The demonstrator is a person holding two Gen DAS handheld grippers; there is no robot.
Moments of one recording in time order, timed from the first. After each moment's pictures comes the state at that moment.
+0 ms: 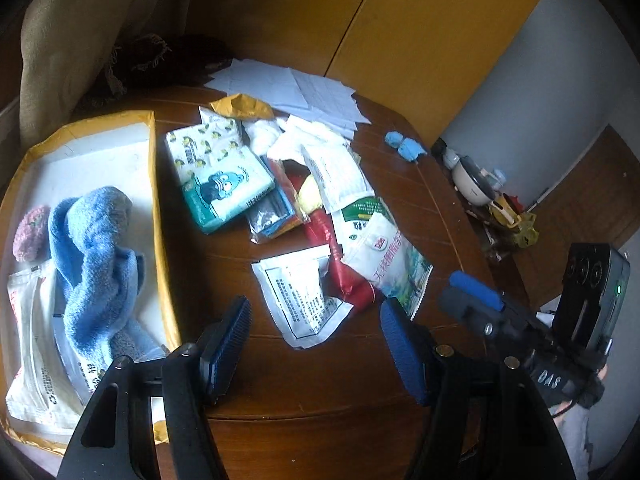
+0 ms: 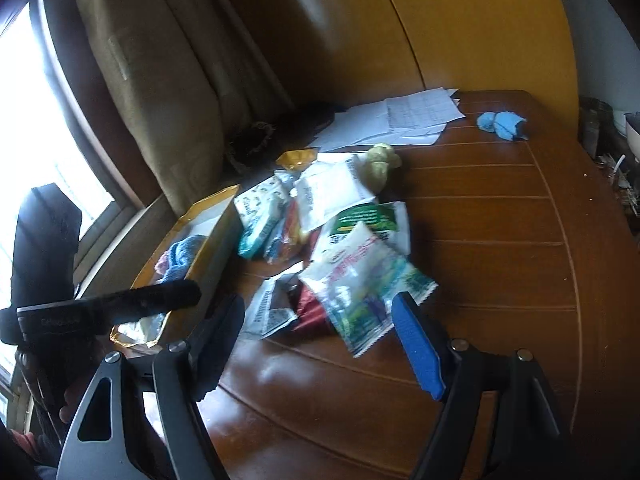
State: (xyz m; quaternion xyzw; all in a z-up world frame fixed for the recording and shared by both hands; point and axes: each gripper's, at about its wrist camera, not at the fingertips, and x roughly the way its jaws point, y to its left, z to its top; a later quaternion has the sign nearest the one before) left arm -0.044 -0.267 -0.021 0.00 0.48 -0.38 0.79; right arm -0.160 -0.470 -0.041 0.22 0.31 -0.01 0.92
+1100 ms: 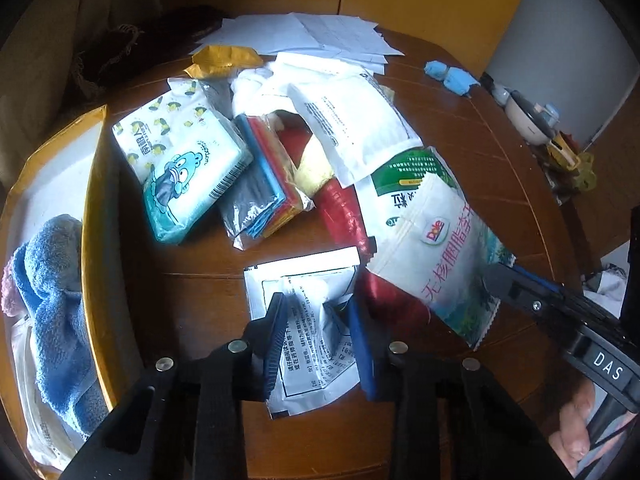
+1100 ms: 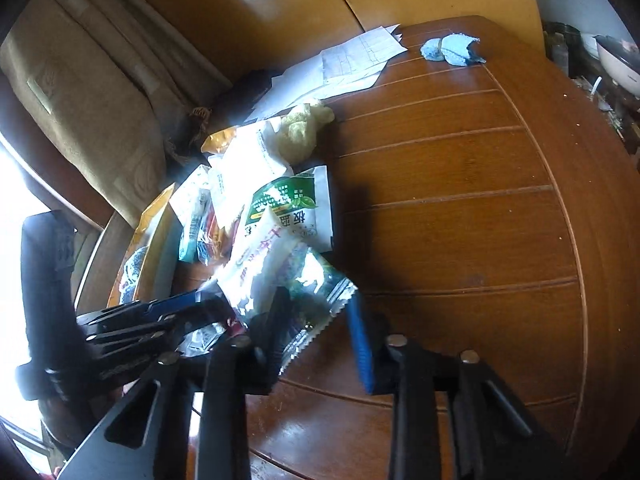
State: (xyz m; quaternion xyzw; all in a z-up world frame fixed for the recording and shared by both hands) left arm -0.021 -0.345 -0.066 0.13 0.52 -0.31 0.79; right arm -0.132 -0.516 -0.081 0.31 0.39 -0.04 0.87
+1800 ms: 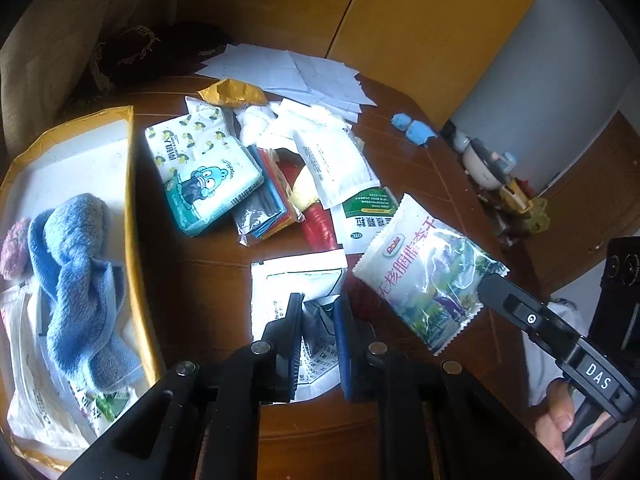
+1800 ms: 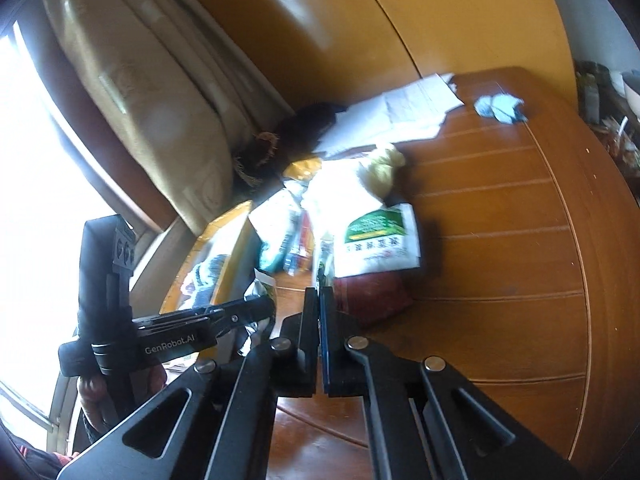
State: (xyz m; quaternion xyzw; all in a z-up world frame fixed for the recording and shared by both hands) left arm -0.035 -0.290 -0.024 0.02 0.50 -0.37 0.78; right arm -0.163 -0.476 -0.021 0.28 0.31 0.02 0.91
